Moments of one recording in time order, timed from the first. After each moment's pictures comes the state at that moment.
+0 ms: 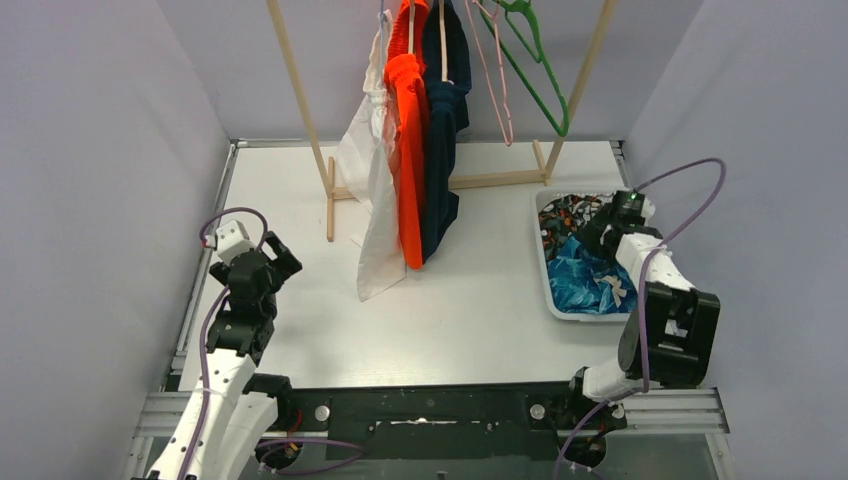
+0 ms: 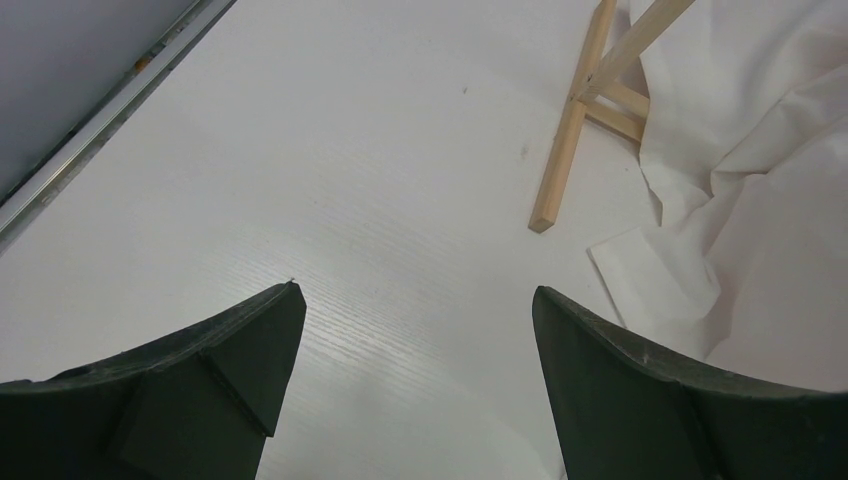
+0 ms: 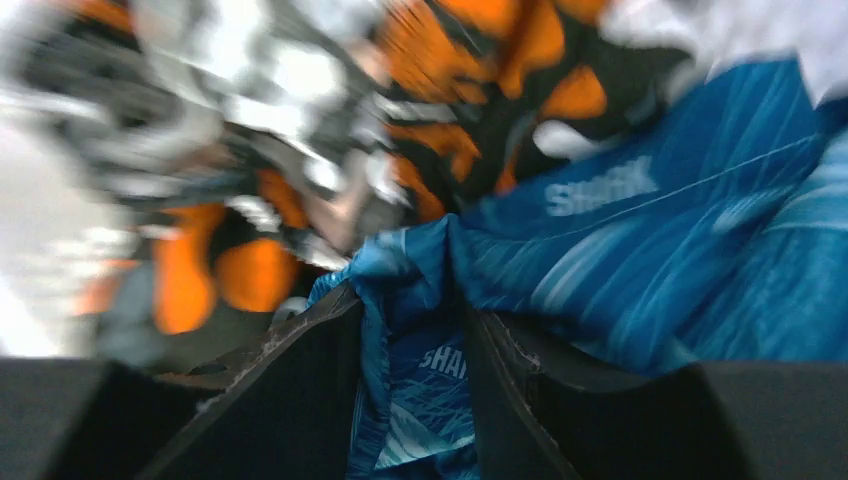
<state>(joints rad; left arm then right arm) -0.12 0.68 0.50 -0.24 -0.44 -0.49 -0.23 1.45 1.00 -0.39 0.03 0.51</state>
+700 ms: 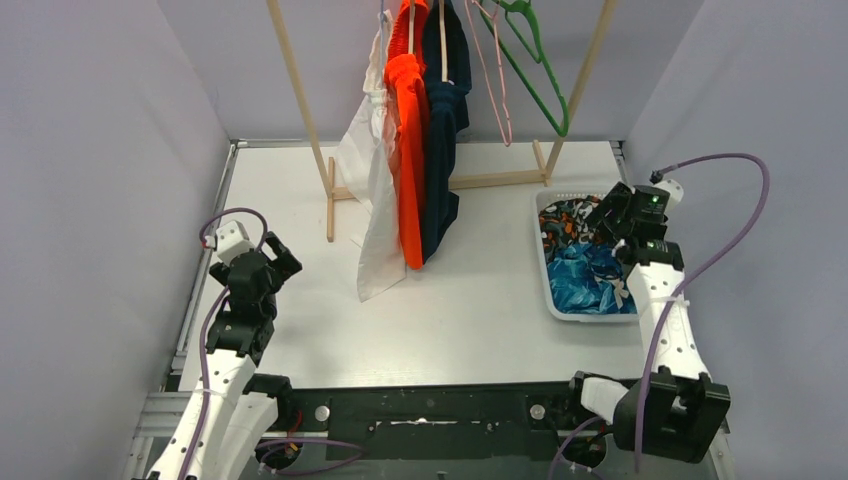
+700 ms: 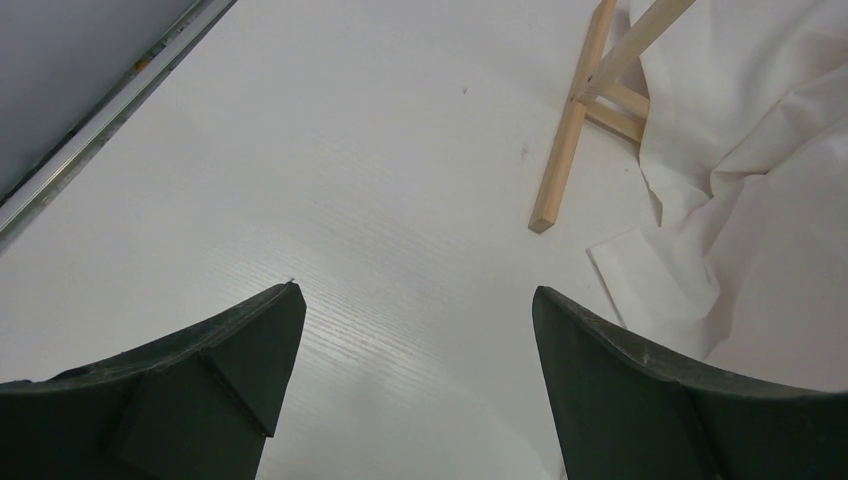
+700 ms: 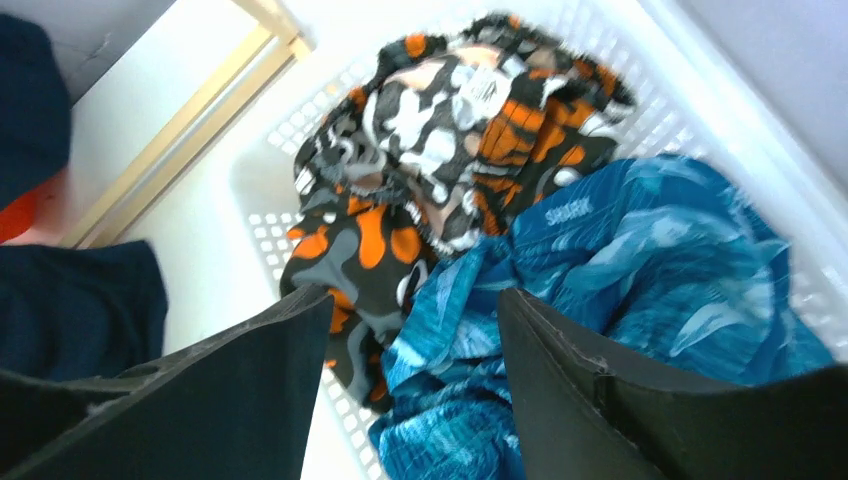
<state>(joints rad) -0.12 0.67 0.49 -0.23 -0.44 -0.49 -0.19 1.17 0.99 -0.46 0.10 0.46</state>
